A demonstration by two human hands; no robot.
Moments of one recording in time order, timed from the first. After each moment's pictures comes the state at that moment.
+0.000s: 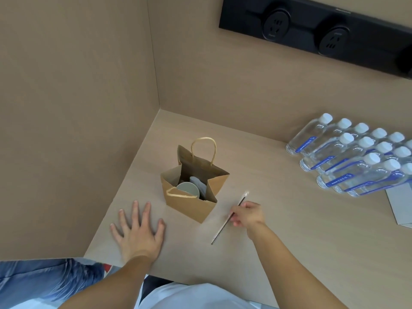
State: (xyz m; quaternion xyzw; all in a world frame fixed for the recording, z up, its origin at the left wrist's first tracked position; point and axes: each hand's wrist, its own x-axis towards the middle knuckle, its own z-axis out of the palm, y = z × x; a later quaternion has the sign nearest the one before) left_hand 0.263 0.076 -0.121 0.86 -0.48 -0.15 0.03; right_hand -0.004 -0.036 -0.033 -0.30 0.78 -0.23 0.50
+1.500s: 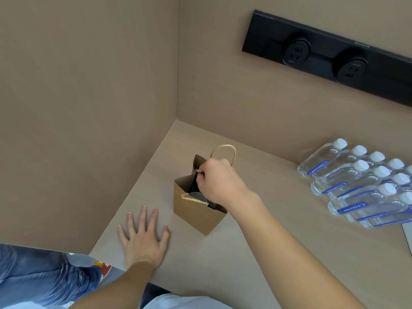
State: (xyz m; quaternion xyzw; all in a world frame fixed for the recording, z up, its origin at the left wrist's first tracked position) left_hand 0.264 0.076 -0.124 0.86 -0.48 -0.14 0.02; right_hand 0.123 -0.068 0.141 -0.80 0.55 0.00 0.24
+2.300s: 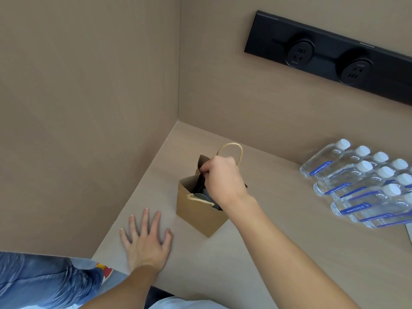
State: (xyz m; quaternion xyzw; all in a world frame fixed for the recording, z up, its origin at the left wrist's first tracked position) left_hand 0.263 0.075 -0.117 0.86 -0.48 -0.15 0.03; right_hand 0.128 -0.075 0.128 -0.79 0.57 -0.07 0.22
